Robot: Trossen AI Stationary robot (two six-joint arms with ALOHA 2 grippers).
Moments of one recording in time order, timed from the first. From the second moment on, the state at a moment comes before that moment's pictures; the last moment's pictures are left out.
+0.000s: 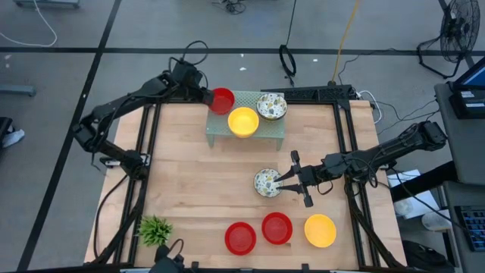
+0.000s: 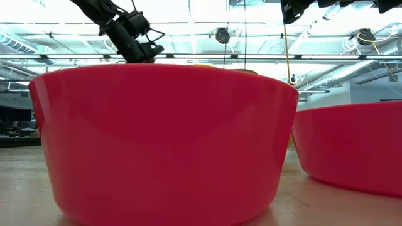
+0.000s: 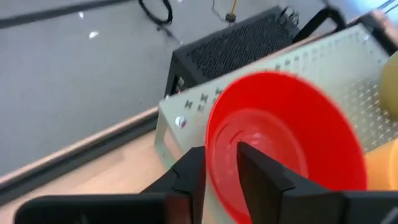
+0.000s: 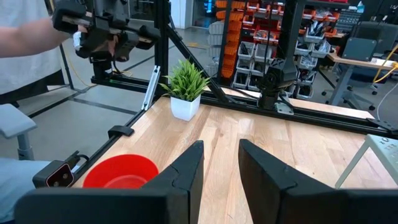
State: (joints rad) left arm 0.80 1.45 1.19 -0.49 0.08 -0.32; right arm 0.31 1.04 0.57 0.36 0.08 -0.07
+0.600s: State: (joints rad) left arm 0.56 1.24 1.17 -0.45 0.43 -0.31; right arm 0.31 1.04 0.57 0.36 0.08 -0.07
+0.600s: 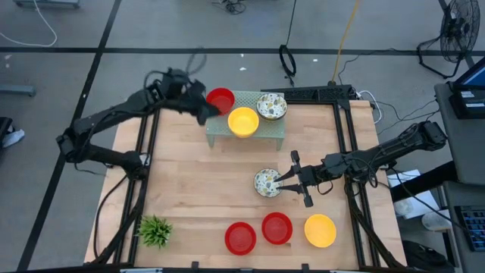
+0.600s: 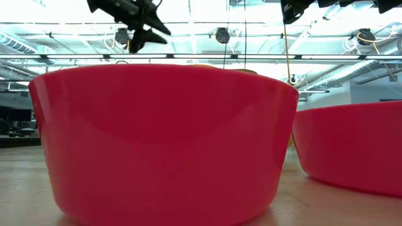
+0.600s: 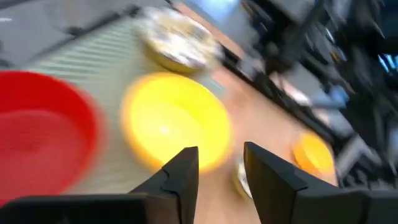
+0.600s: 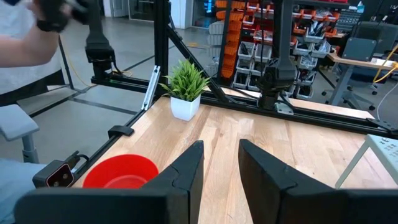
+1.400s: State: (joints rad) left arm -0.29 1.30 1.07 -0.50 -0.16 -0.38; right arm 0.31 1.04 0.57 0.55 0.08 -0.06
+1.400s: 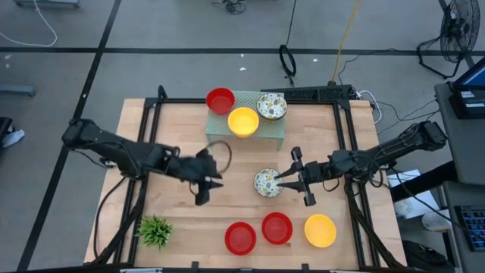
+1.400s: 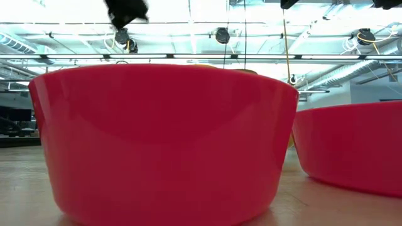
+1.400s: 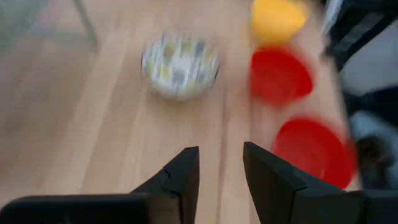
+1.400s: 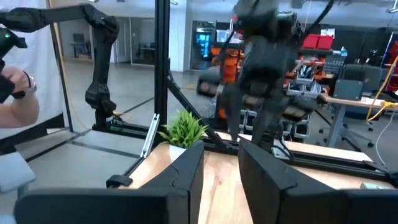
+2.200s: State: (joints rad) left arm -0.43 1.32 0.68 0.15 -0.27 -0.57; right arm 0.31 1.04 0.57 0.44 -0.07 0.31
